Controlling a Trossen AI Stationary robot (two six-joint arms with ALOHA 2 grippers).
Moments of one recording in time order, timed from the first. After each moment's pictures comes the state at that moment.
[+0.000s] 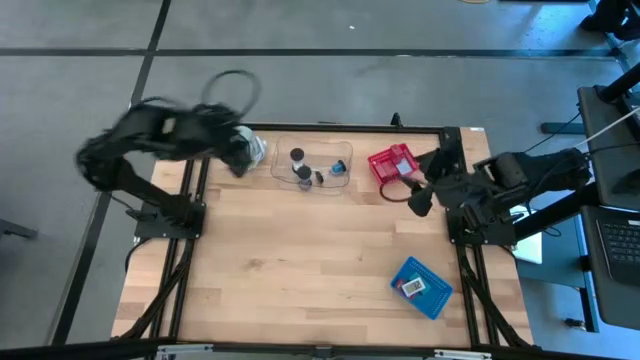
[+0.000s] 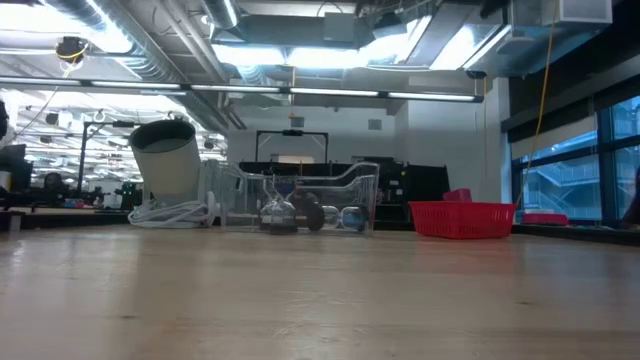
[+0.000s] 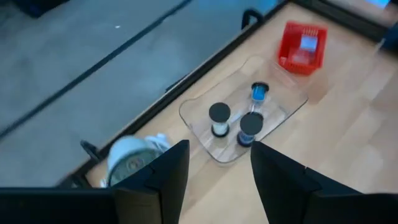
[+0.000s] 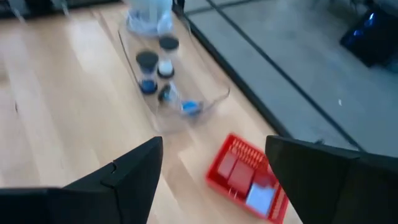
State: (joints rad) left arm 0.00 1.31 1.92 -1.57 -0.60 -0.61; right arm 0.34 1.09 1.35 -1.22 0.76 0.56
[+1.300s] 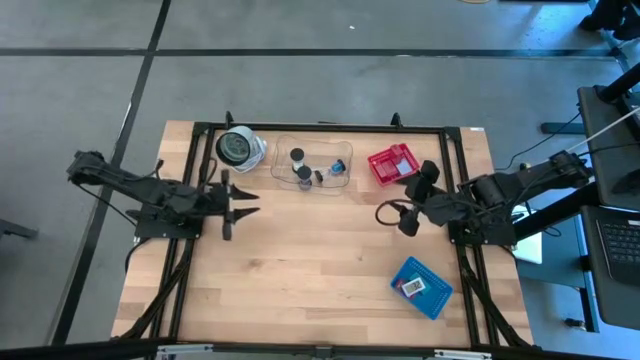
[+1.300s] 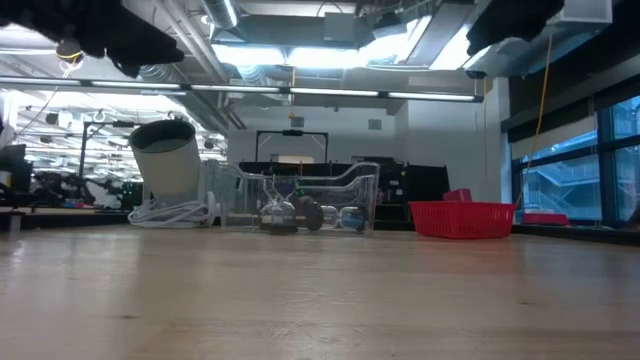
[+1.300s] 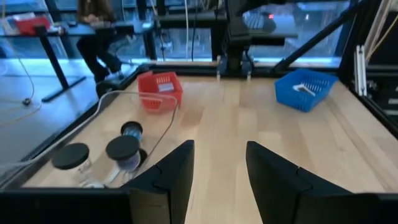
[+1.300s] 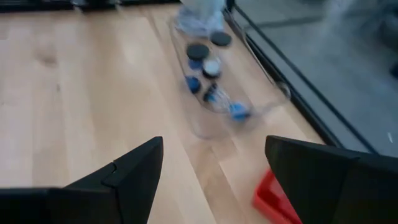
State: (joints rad) left arm -0.32 0.49 0.36 -0.09 -0.50 -0.09; right arm 0.38 1.00 0.96 -0.76 0.69 0.41
